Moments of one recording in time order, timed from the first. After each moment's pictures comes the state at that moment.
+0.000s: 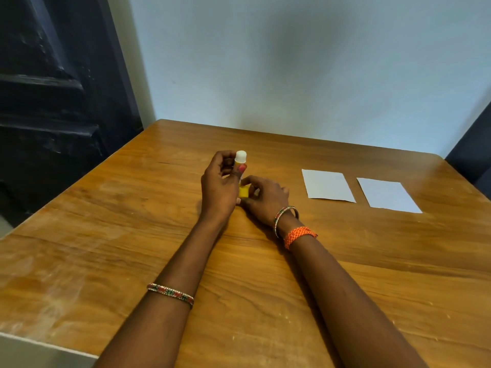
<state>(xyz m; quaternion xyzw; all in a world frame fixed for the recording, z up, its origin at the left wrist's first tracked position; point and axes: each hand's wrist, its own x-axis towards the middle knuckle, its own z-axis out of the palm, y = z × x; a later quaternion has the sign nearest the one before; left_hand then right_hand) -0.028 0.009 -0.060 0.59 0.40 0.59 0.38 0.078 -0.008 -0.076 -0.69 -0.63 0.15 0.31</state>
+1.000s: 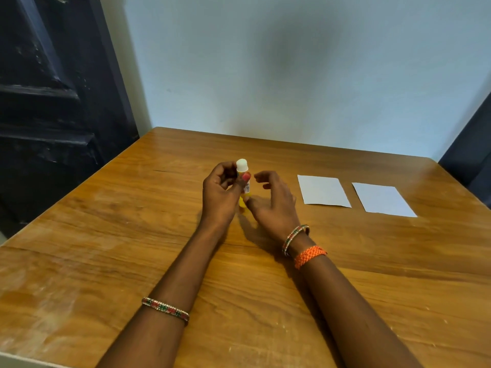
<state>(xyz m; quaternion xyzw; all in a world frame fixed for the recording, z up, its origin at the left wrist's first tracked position) -0.022 0.001 -0.059 0.53 0.36 0.58 0.50 0.082 -0.037 -0.065 -0.64 -0.59 0.15 0.46</state>
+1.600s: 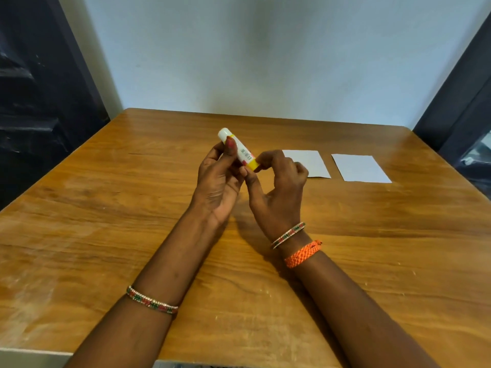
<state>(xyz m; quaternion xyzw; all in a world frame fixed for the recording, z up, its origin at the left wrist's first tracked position) -0.007 -0.035 -0.032 0.29 0.19 0.52 0.78 0.073 -0.087 -0.057 -0.58 -0.55 -0.11 0.58</state>
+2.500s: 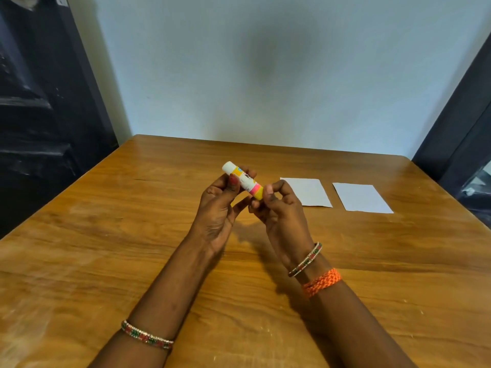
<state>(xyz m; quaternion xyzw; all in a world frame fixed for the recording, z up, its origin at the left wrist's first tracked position) -0.012 -0.030 -0.036 0.42 0.18 0.50 0.73 0.086 -0.091 -0.032 -0.37 -0.34 0.49 0.71</state>
